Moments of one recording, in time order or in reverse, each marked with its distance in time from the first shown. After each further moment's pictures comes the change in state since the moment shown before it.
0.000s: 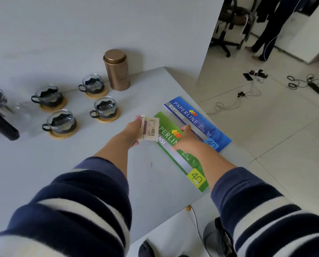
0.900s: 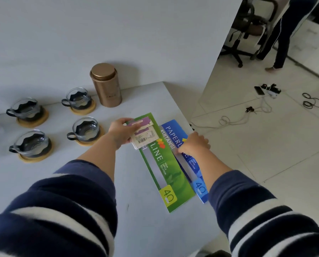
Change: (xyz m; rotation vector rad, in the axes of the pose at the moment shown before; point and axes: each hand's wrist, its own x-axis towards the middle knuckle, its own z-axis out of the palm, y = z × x) left_hand 0.079 0.071 0.008 -0.203 0.056 0.106; right_hand 0.122 -0.015 -0.078 -0.466 0.181 0.152
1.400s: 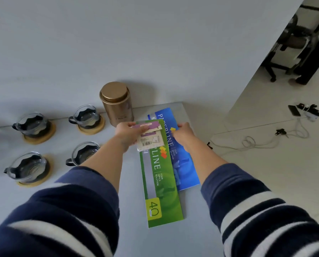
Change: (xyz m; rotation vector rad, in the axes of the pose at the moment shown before) left_hand 0.092 0.047 -0.002 -0.097 0.186 -0.044; right_hand 0.105 -0.124 -0.029 0.676 -0.201 -0.239
